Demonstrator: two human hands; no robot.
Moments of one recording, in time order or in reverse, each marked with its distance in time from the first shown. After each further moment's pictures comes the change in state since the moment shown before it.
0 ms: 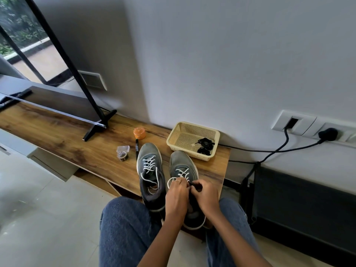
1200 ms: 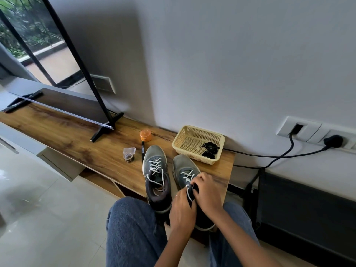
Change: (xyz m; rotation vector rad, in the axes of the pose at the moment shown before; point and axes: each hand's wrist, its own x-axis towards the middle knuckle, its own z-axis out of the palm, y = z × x) left_hand -0.038 0.007 -0.007 -0.255 -0.004 -0.213; right_hand 0.004 -0.016 -0.004 -0.342 -0.008 -0.354
